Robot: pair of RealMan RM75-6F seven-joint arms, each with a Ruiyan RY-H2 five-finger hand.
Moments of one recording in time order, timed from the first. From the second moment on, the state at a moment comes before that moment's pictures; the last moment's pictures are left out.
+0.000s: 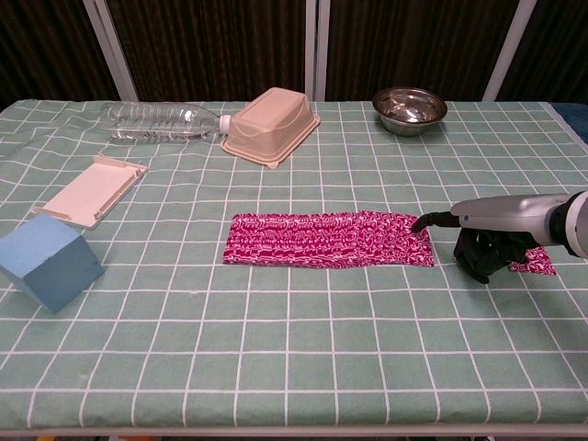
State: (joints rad) left arm -0.08 -1.15 -0.04 -1.47 1.44 1.45 0.00; right arm 0.88 -1.38 -0.06 -1.68 -0.61 0.74 -0.48
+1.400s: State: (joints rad) left arm -0.07 -1.14 -0.04 -1.50 1.44 1.46 0.01; right arm 0.76 -1.25 -0.21 -1.88 -0.85 0.83 -0.44
